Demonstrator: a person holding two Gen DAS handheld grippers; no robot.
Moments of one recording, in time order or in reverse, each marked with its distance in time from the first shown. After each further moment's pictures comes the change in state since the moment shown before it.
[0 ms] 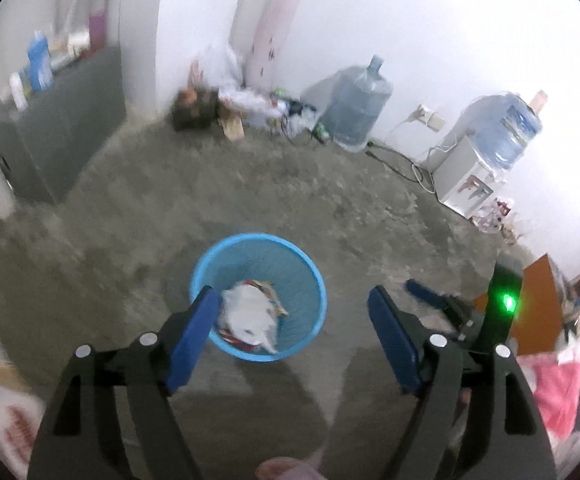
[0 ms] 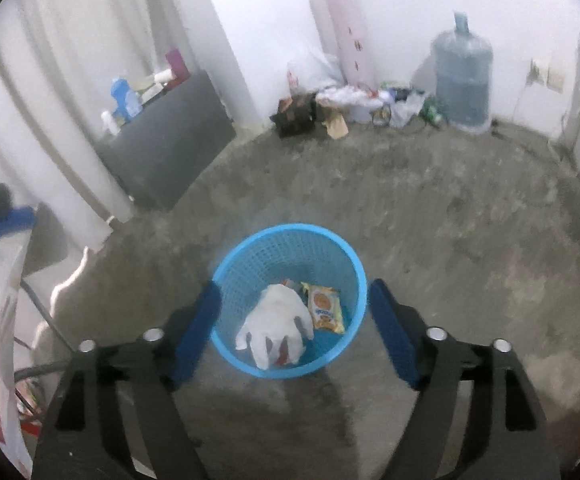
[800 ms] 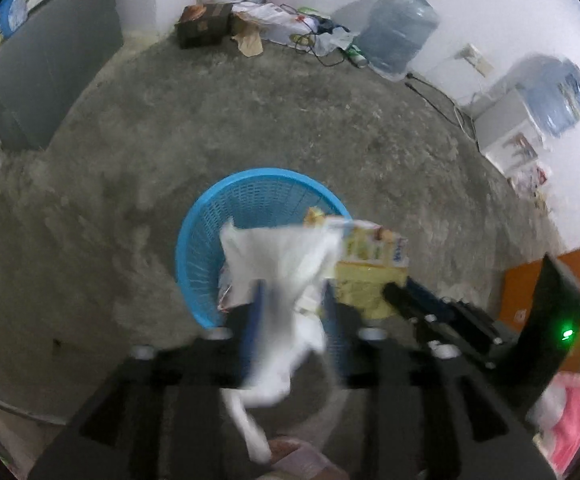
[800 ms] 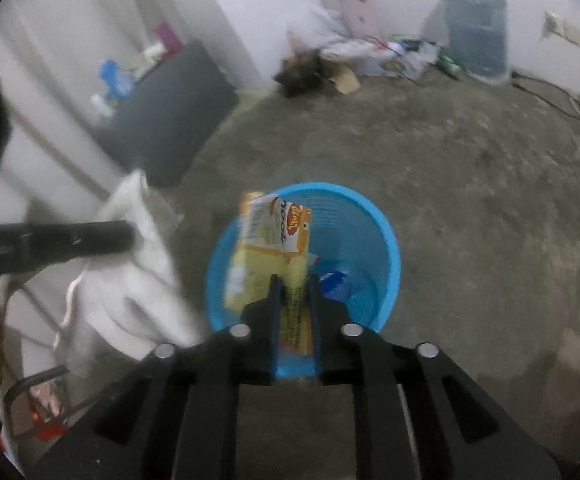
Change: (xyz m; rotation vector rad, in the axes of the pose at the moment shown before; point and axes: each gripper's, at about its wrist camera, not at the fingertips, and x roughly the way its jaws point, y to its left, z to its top) left arm 0.175 0.024 0.017 -0.100 0.307 0.053; right arm 0.104 -0.019 -0.011 0.118 0.176 0.105
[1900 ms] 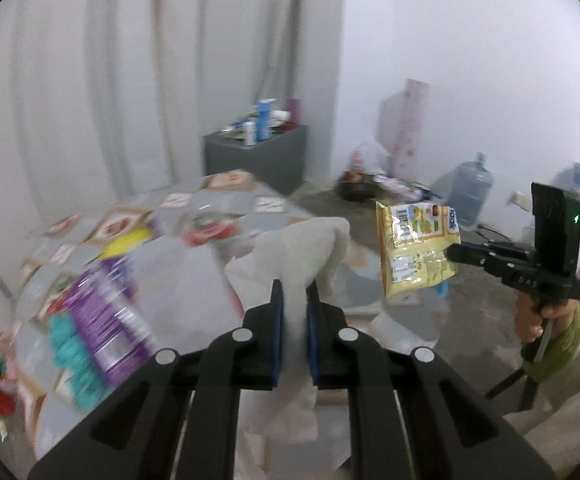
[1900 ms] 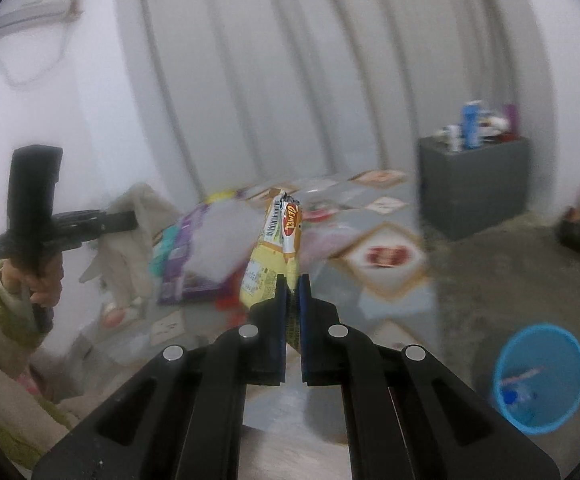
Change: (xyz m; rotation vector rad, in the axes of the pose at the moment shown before) left arm -0.389 0.102 -0.419 -0.138 -0.660 0.345; right arm -0.225 0.235 -0.120 -0.713 -0.165 0.680
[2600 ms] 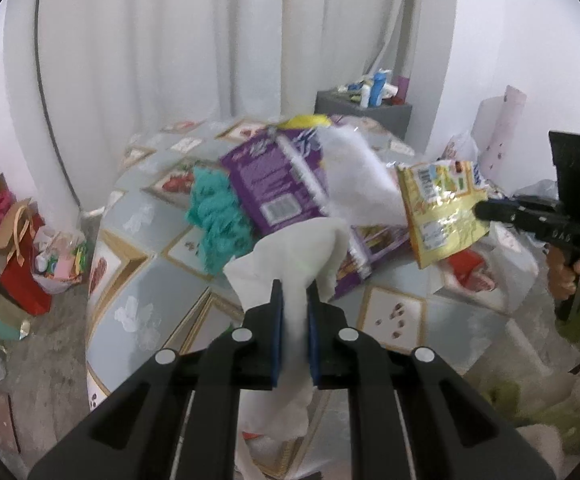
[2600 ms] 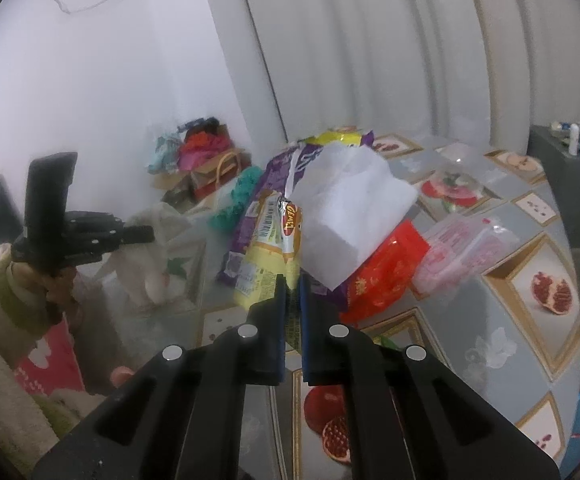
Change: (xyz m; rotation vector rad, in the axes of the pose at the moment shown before) left arm -0.065 0.113 -0.123 -0.243 0.080 0.286; right arm 0.129 0.120 0.012 -0.241 0.247 0.305
